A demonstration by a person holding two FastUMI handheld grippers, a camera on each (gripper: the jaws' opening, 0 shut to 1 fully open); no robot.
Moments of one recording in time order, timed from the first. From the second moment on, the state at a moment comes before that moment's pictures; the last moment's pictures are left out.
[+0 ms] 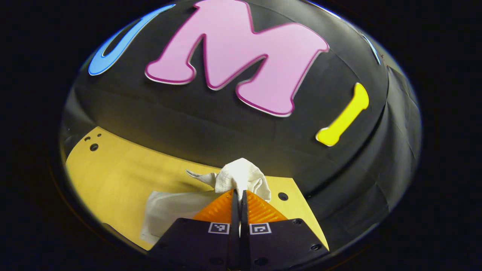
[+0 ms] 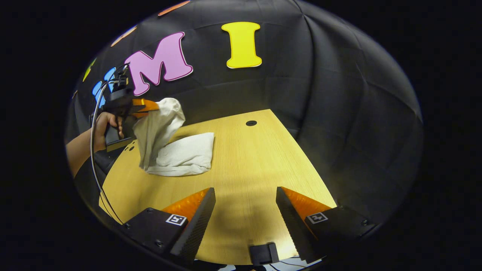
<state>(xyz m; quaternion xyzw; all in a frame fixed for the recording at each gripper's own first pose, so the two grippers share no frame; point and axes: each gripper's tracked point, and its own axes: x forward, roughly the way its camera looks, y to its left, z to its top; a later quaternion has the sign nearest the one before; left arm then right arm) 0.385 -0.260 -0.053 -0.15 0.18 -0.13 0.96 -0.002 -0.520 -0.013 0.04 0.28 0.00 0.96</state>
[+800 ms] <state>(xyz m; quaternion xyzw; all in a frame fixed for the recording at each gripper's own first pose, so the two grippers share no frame) 0.324 -0.300 -0.149 -0.04 0.25 -0.11 0.96 -0.029 -0.528 -0.021 0.04 0.30 0.02 0.95</state>
